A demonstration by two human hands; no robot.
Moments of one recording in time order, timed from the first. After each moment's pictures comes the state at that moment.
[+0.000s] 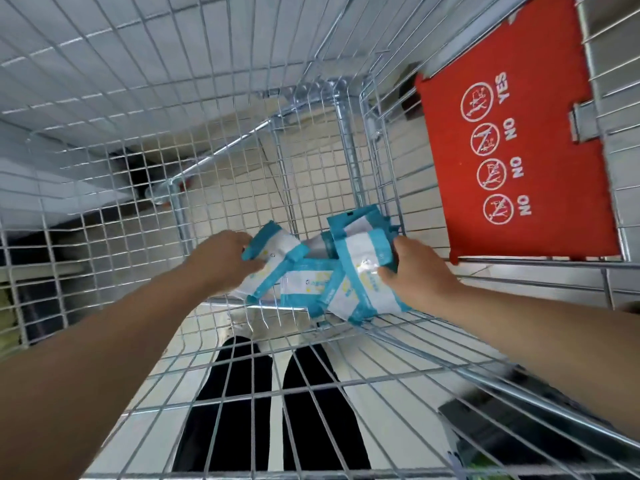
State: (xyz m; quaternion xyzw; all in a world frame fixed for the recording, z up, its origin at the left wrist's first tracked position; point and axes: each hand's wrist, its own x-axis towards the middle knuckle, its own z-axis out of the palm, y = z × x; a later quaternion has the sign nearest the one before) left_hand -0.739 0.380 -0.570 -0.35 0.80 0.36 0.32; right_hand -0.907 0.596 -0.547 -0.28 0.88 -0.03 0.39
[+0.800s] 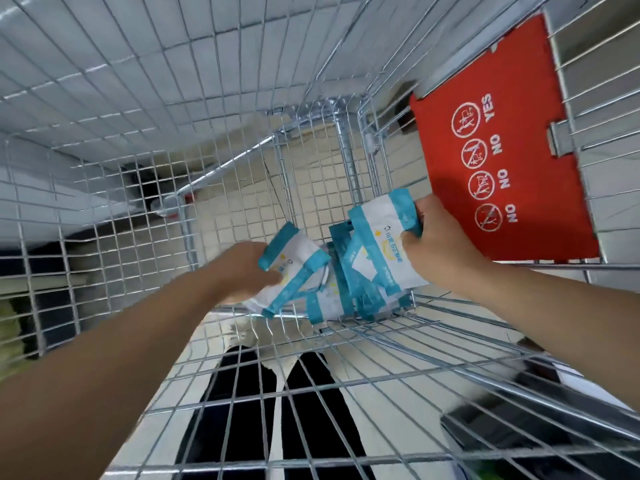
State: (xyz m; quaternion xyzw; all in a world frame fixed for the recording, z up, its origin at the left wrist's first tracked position) left_hand -0.747 0.385 -0.546 -0.31 0.77 0.45 0.33; right_hand -0.928 0.567 -0.489 -0.18 0.91 -0.17 0.34
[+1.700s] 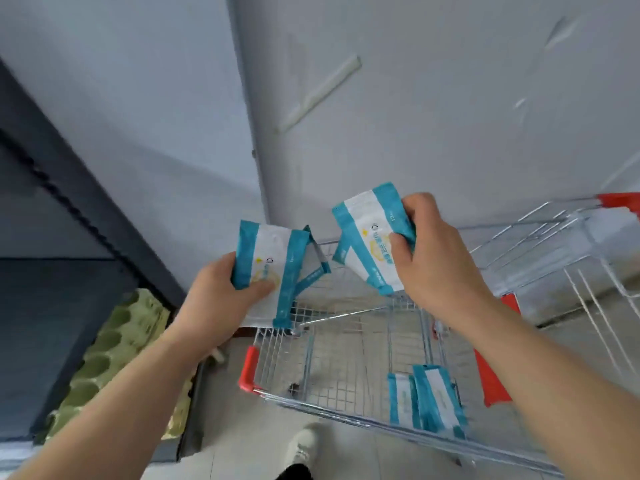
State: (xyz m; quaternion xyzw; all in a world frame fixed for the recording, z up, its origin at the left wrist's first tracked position) left_hand -0.496 0.337 -0.129 -0.52 0.69 0.45 -0.22; right_hand -0.716 0.434 -0.081 -0.54 0.78 -0.31 0.07
